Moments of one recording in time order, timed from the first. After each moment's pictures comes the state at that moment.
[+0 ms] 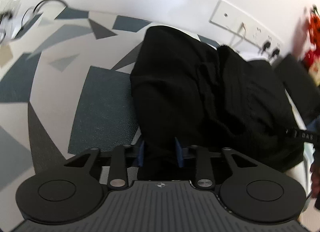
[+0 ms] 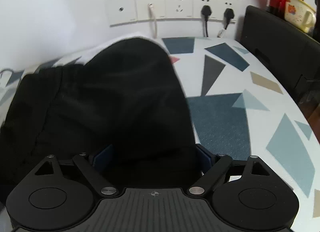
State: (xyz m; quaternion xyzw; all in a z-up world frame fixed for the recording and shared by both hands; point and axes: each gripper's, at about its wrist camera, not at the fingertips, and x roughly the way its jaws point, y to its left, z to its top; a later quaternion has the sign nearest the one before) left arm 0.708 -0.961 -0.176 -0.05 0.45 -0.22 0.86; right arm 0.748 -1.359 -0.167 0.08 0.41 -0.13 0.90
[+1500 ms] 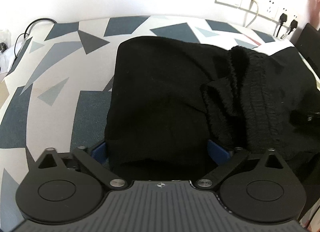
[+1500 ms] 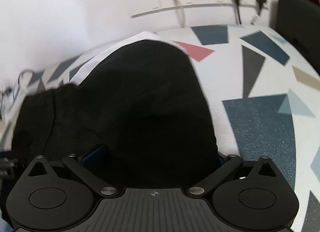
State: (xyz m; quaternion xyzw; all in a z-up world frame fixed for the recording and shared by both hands) left arm 0.750 -1.008 -0.181 0.06 0.45 -0.19 0.87; right arm 0.791 -1.363 -0.181 0.14 0.43 -0.03 0.89
